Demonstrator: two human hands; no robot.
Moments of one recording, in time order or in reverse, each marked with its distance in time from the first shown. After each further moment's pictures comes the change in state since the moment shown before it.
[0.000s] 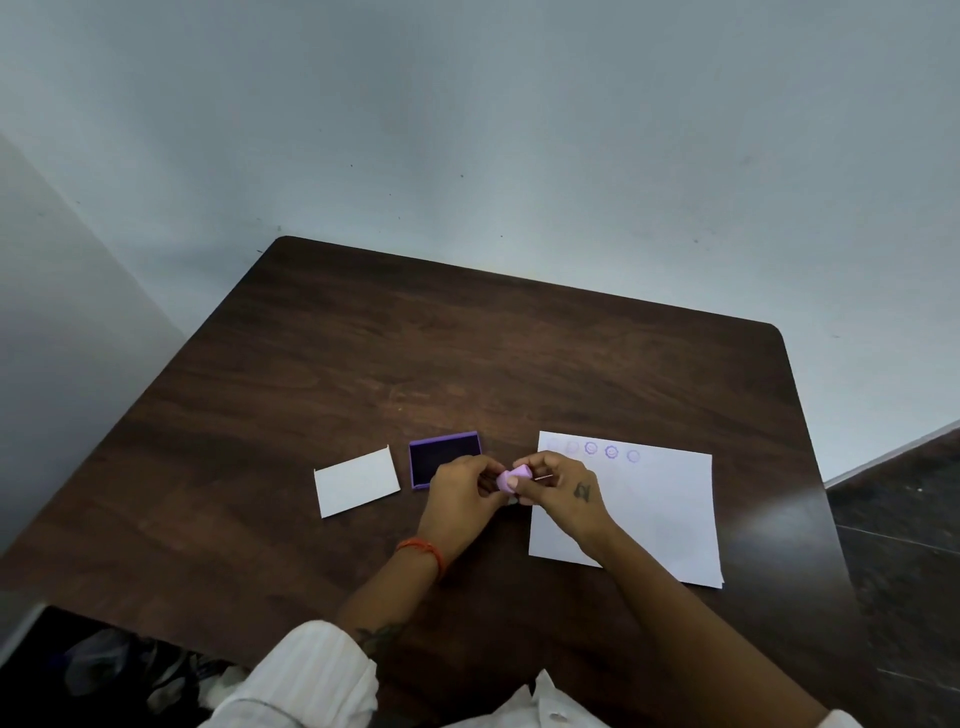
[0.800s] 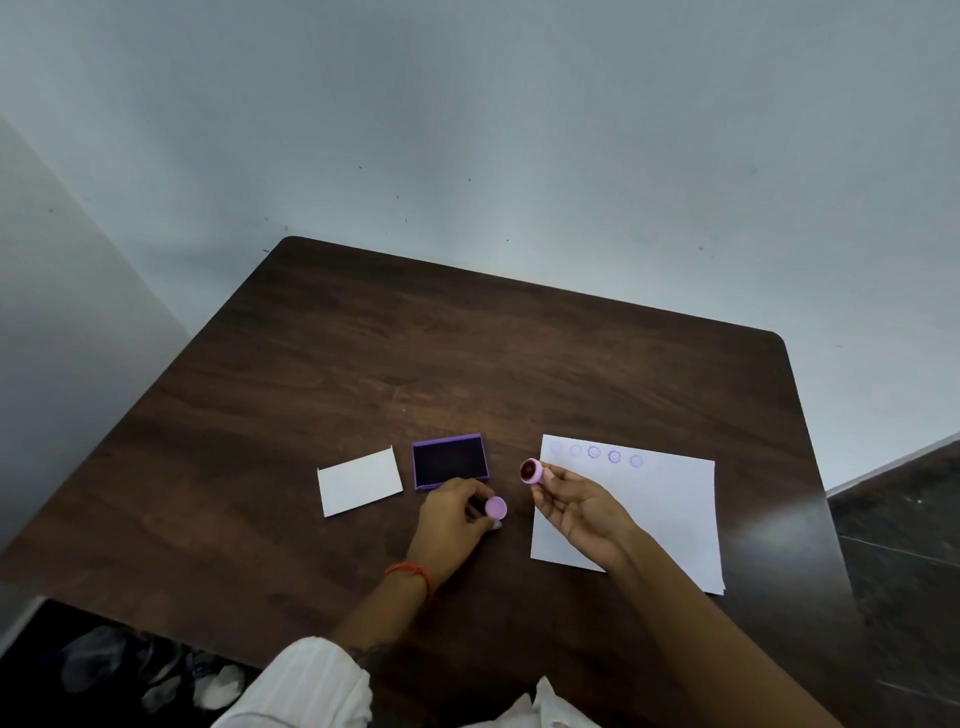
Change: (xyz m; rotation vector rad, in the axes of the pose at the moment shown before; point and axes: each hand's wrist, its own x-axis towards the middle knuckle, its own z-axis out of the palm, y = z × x) left_hand -0.017 -0.021 0.002 -0.026 -0.083 -0.122; right_hand -0.005 -0.004 -0.014 0.830 -0.045 0.481
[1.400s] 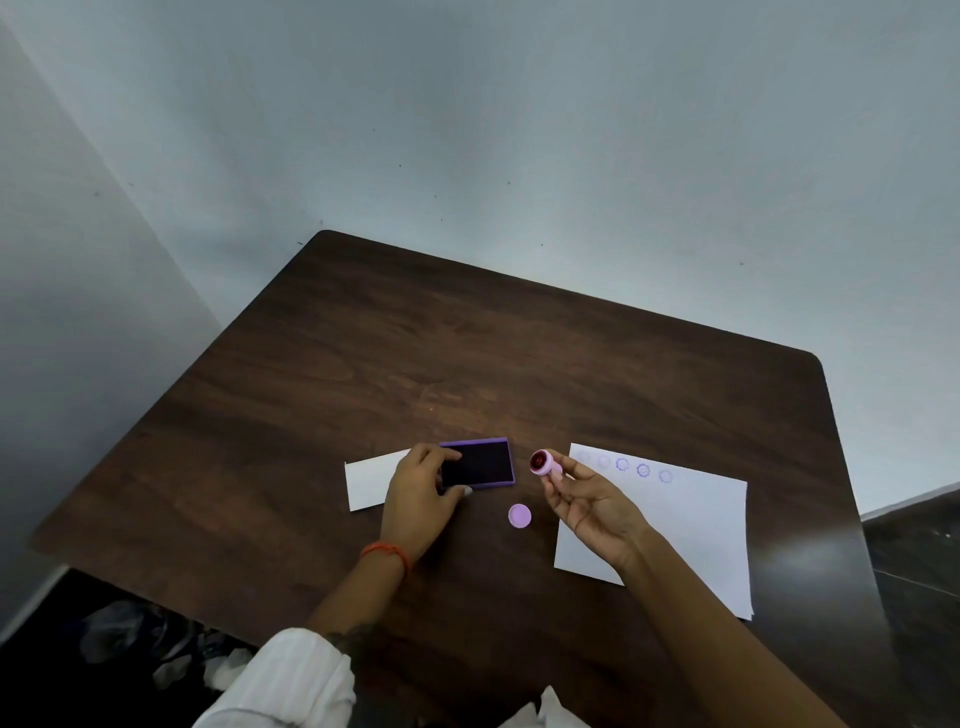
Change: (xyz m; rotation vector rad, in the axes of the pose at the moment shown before) left_hand 0.008 -0.027 -0.050 0.107 0.279 0.024; right_hand 0.011 0.000 0.017 0.049 -0.130 -0.011
